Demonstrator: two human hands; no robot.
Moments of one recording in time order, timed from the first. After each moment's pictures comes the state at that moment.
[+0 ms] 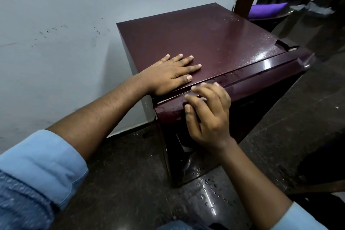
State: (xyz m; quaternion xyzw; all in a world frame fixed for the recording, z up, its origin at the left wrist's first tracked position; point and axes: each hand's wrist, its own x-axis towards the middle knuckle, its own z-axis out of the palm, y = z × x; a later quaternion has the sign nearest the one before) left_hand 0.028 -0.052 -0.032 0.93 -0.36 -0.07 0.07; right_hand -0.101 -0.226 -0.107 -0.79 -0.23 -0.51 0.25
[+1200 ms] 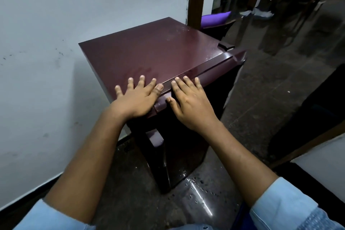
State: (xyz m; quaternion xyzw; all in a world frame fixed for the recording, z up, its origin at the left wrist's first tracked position) left_hand -0.062 -0.094 -0.017 0.97 -0.13 -0.15 0.13; right_hand -0.109 -0.289 -0.078 -0.96 -0.11 -0.25 0.08
